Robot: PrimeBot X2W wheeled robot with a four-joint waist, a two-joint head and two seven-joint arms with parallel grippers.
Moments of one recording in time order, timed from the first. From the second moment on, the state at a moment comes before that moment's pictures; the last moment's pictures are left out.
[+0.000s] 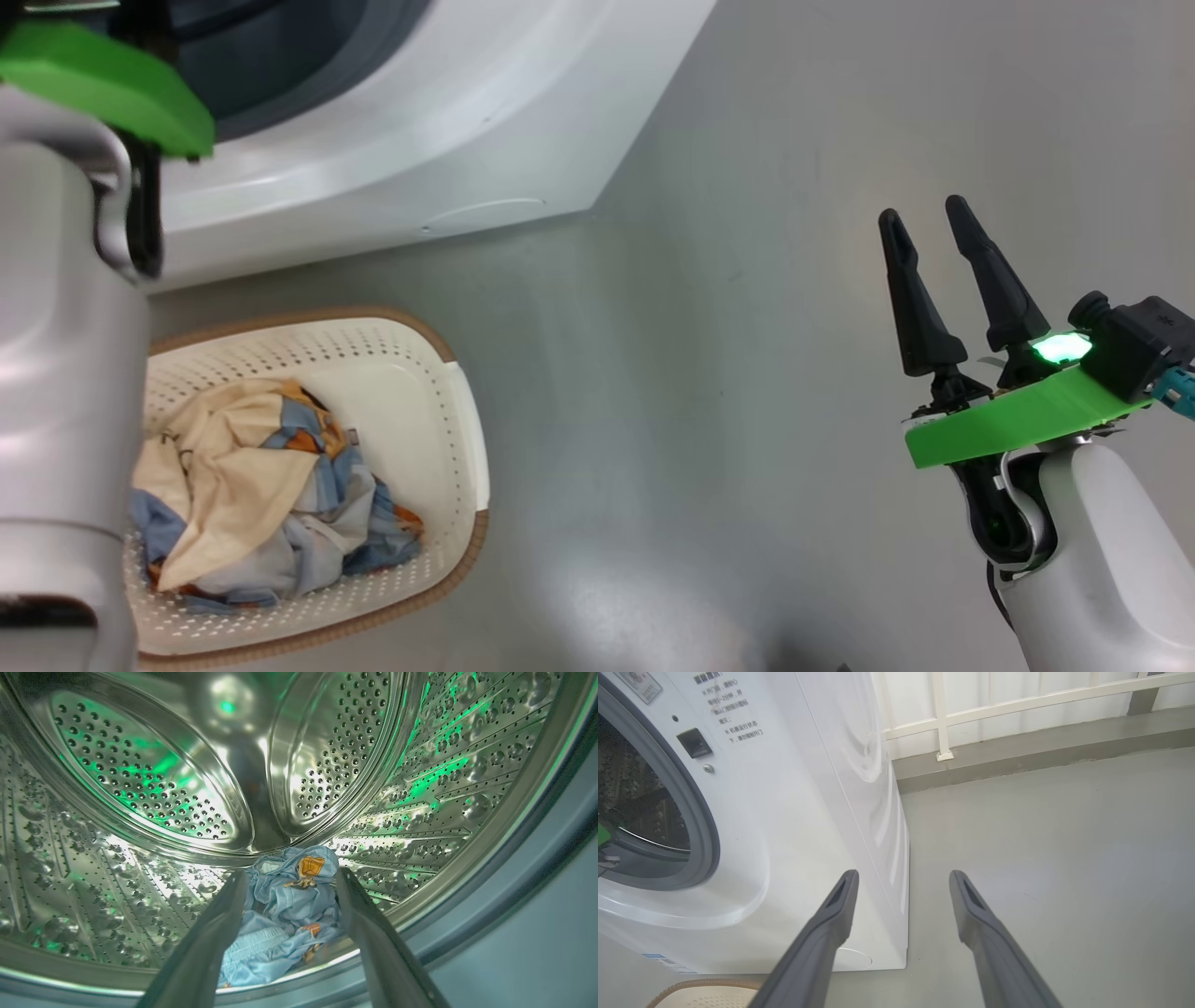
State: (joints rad) left arm -1.18 0.19 -0.25 0.91 -0.30 -0.02 -0.26; right arm -0.43 -0.19 0.14 0.18 0.52 0.13 -0.26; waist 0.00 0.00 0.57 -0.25
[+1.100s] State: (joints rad) left arm -0.52 0.16 -0.13 0.42 -0.31 0.00 -0.26; right arm -0.33 -0.25 0.12 0.21 0.52 0.13 -0.26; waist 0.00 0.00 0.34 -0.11
